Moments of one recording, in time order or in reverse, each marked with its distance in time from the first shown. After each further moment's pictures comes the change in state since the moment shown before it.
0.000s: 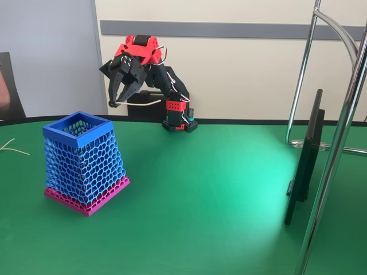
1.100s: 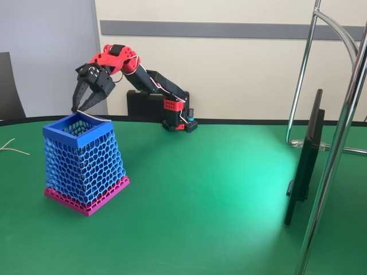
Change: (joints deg) arm 13.5 -6.5 -0.7 -4.7 -10.8
